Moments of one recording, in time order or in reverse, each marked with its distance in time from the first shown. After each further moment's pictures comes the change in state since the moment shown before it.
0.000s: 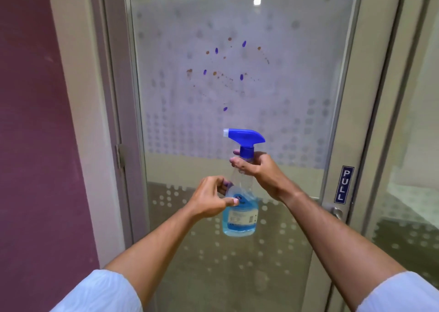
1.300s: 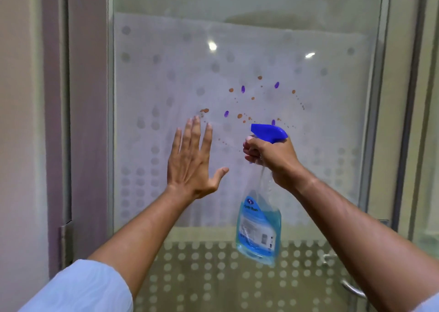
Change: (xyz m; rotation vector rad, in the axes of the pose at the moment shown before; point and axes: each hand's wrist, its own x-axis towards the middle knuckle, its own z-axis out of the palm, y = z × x) left_hand 0.244 -0.076 -0.175 0.796 0.552 0.596; right_hand 0.220 -0.070 0.079 -0.043 0.647 -0.107
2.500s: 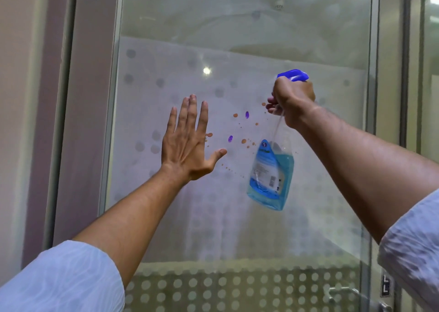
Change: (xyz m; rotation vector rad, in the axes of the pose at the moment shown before) left_hand 0.087 -0.044 -0.012 0.058 0.100 -0.010; right_hand 0.107 -0.134 0.027 -0.144 0.421 -0.093
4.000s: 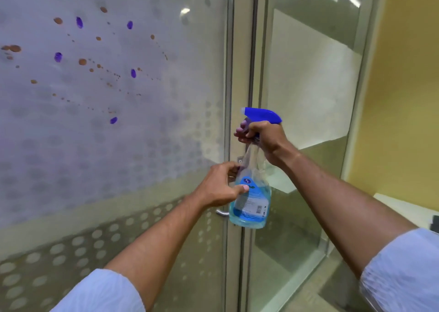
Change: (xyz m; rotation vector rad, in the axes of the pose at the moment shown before) left_hand -0.144 0.348 -0.005 -1.553 -0.829 0.153; right_hand -0.075 0.149 -0.301 -0.084 -0.122 0.141
